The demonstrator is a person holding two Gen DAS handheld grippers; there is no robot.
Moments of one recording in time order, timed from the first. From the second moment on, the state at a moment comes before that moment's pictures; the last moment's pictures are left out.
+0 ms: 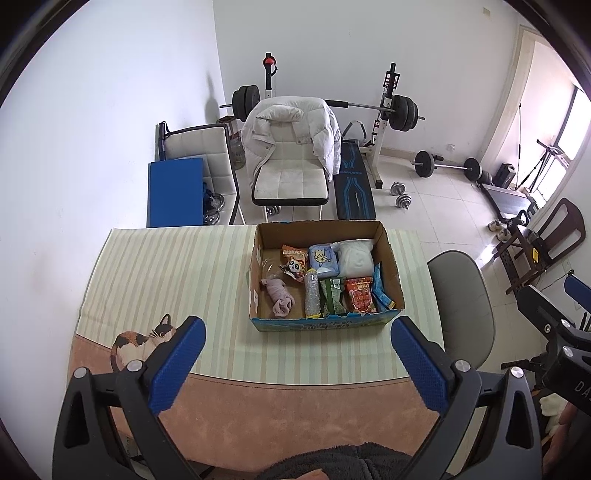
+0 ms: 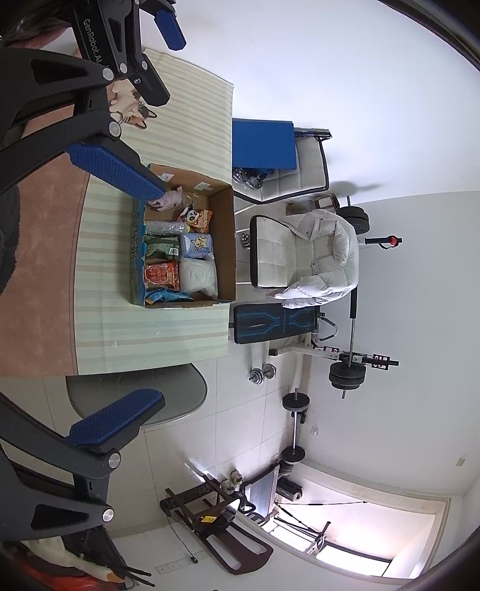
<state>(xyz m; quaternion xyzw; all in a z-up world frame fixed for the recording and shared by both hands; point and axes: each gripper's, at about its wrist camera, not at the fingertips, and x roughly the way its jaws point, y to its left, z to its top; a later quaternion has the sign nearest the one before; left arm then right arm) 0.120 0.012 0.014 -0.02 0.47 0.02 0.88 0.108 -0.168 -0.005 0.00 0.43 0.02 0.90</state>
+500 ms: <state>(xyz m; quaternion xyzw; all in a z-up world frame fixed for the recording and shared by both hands) 0.117 0.007 0.008 -0.01 0.47 0.02 0.88 0.109 -0.169 -0.004 -0.01 0.42 0.02 0.91</state>
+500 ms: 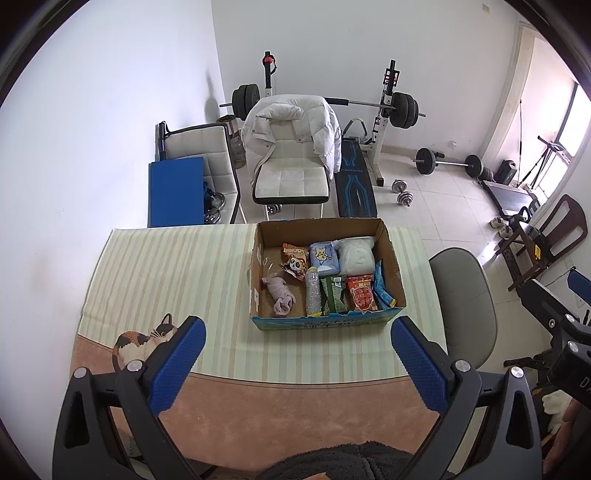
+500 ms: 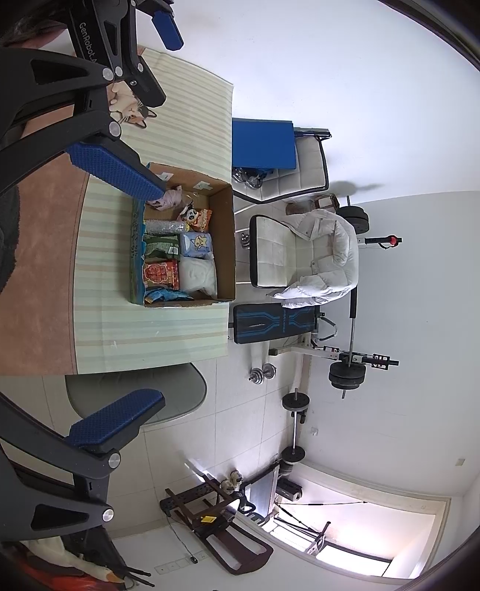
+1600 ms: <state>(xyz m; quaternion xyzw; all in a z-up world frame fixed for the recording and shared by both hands) 0.121 0.003 0.012 -0.02 0.47 0.03 0.88 0.111 -0.174 -0.013 0.00 0.43 0.02 0.90</state>
